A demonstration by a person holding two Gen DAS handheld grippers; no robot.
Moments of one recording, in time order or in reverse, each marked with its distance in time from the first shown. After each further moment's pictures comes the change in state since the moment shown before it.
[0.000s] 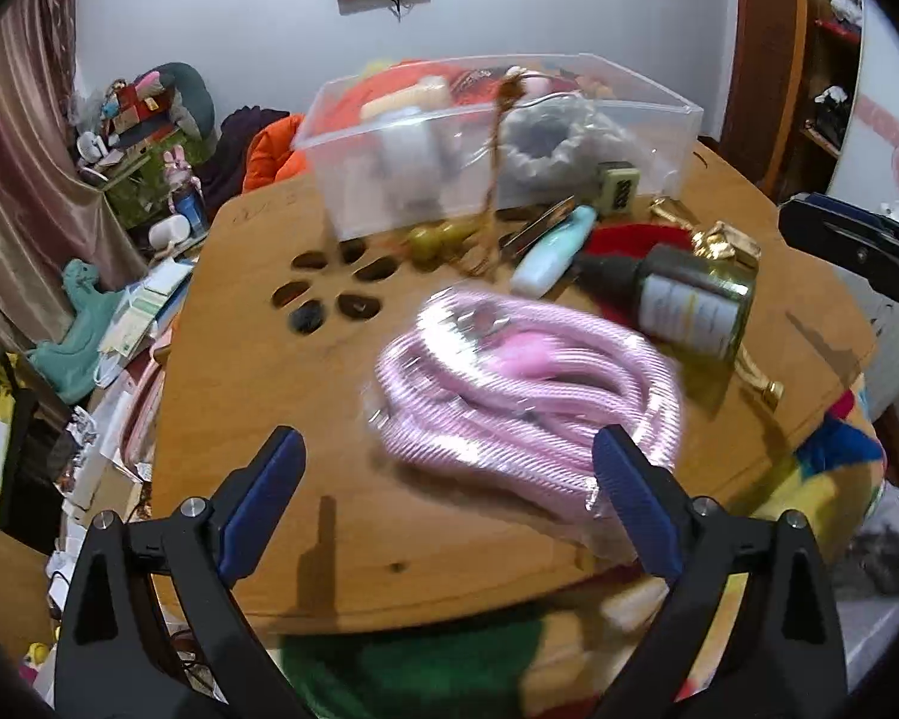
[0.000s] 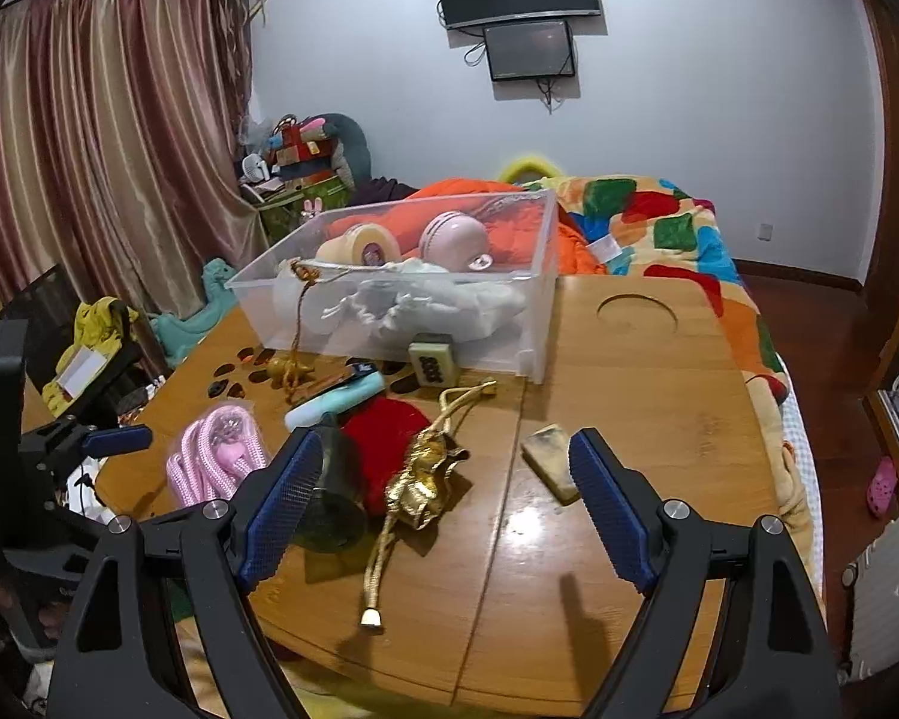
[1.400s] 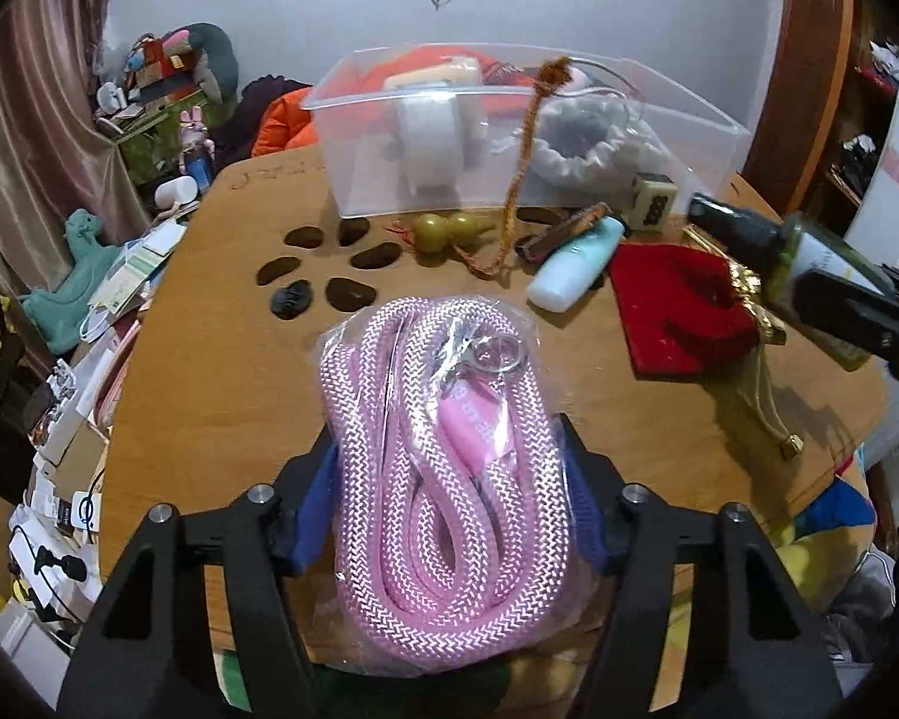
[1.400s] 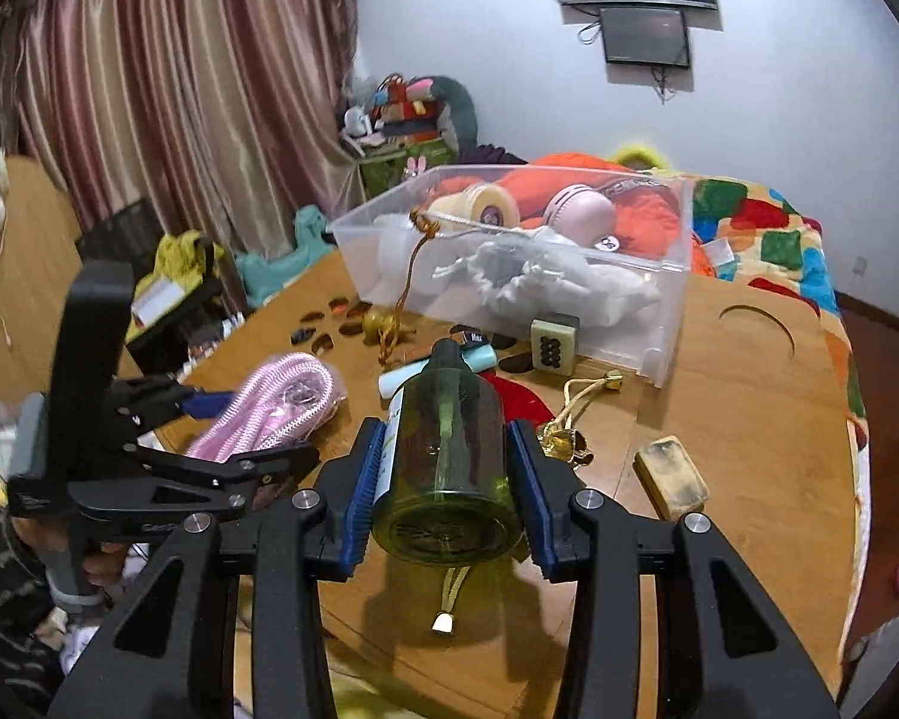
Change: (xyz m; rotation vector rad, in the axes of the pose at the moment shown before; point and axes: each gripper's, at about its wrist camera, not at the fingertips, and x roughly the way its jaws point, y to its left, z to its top) left arm 0.025 -0.004 0.006 -0.123 -0.003 0.009; right arm 0.018 0.018 -0.003 -0.123 0.057 0.209
